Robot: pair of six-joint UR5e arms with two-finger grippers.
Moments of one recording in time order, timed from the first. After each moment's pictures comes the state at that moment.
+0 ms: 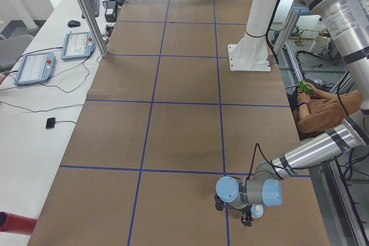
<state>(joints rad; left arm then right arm) -1.16 -1.07 -1.38 -2.00 -2.42 0.01 1.40 -1.64 1.68 -1.45 2.42 -0.02</state>
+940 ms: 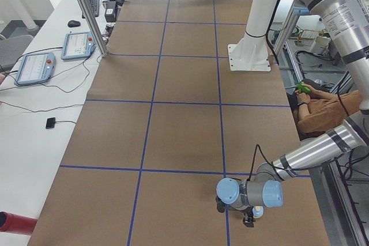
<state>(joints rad) -1.15 -1.07 -1.36 -2.01 -2.43 -0.01 1.40 -1.64 1.68 -1.45 2.43 -0.02</state>
